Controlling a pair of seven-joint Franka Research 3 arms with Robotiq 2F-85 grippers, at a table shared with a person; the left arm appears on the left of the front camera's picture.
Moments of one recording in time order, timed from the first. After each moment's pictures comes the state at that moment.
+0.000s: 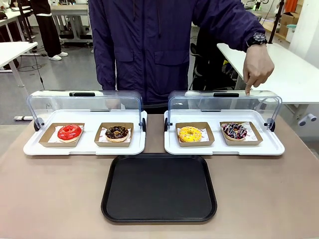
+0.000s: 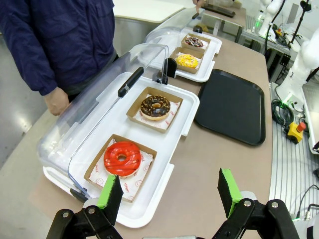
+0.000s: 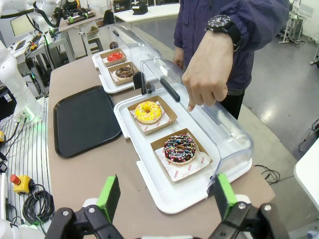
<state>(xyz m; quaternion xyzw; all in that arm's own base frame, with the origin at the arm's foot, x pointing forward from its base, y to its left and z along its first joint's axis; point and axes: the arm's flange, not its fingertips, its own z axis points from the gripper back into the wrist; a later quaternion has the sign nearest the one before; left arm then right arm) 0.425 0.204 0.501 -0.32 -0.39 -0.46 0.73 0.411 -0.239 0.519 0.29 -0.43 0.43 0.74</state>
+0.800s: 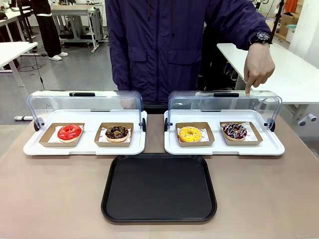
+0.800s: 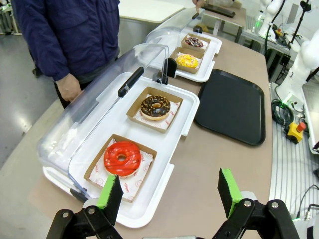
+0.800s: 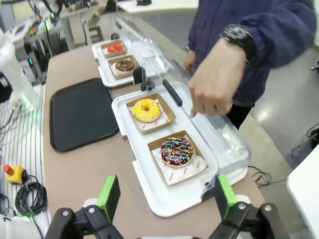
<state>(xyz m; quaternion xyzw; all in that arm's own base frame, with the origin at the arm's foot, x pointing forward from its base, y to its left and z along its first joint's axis) 0.425 0.204 0.501 -0.32 -0.39 -0.46 0.73 0.419 -0.208 0.543 0.25 -0.42 0.47 0.73</state>
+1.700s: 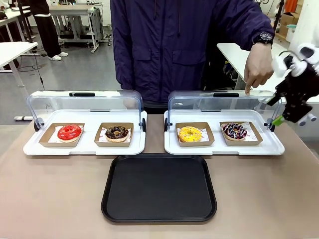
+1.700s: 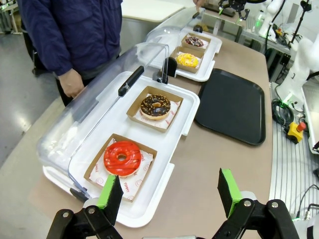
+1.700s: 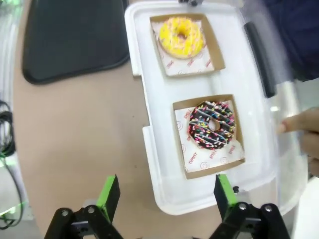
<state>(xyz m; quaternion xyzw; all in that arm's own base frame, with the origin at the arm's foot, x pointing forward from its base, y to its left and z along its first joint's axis) 0.426 0.205 0.500 -0.32 -0.39 -0.46 0.74 0.445 -0.010 0.460 0.06 -0.20 0.63 0.75</state>
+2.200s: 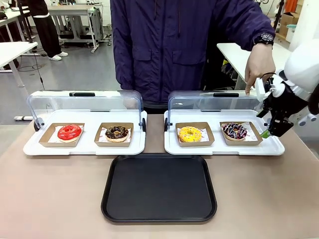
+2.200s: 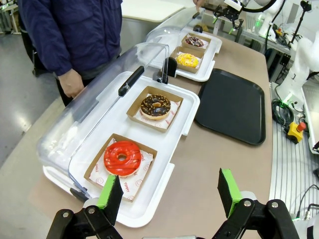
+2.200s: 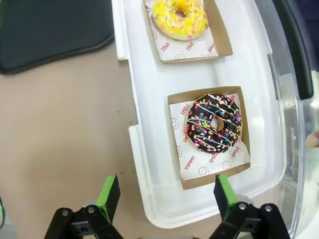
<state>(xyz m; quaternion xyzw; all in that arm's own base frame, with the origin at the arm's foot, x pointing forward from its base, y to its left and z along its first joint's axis) 0.426 0.205 0.500 -0.32 -0.39 -0.46 0.74 0.456 0.006 0.410 0.02 -0.20 0.63 0.75</state>
